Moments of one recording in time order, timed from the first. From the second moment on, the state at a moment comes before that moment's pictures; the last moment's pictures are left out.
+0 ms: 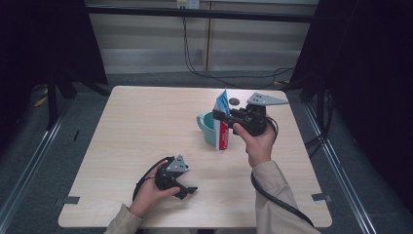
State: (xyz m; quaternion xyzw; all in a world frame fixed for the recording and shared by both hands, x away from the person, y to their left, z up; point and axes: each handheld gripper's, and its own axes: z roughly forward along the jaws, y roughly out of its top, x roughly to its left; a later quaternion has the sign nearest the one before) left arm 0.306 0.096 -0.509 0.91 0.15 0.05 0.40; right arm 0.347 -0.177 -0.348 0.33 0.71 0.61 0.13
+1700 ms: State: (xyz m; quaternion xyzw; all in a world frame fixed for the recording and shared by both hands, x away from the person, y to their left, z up) left arm 0.306 0.096 -0.509 0.91 0.15 0.05 0.39; right arm 0.394 -0.165 -0.318 0.34 0.68 0.62 0.16
